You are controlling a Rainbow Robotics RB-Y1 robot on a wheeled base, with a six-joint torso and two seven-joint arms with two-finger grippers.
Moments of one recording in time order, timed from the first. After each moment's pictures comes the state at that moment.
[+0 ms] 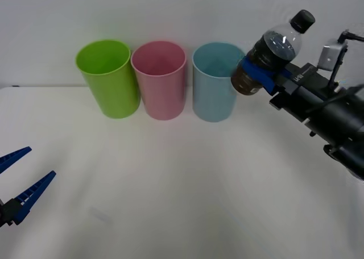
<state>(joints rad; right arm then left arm) -0.20 -0.64 0.12 -1.84 0.94 -0.46 -0.29 0.35 0.40 0.52 -1.66 -0.96 -1.22 0.00</state>
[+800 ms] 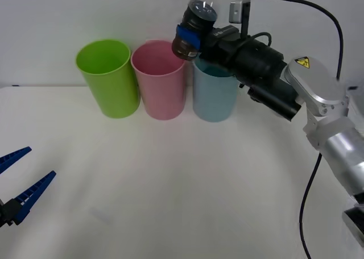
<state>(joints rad) -0.78 -0.38 0.31 -1.22 1.03 -0.46 -0.30 0.35 0.40 0.52 -1.66 -0.96 -1.22 0.00</state>
